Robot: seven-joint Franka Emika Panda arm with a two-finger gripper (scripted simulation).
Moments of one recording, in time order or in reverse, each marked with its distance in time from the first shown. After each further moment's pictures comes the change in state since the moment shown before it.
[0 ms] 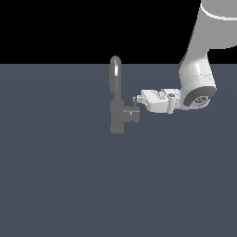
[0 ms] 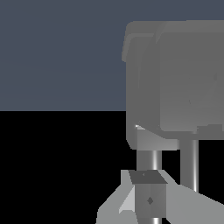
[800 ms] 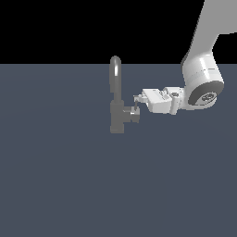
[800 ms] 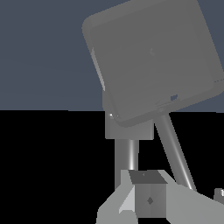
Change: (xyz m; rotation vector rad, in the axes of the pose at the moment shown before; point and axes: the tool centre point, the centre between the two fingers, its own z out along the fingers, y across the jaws) arm -0.011 0.028 0.000 0.006 0.004 -0.012
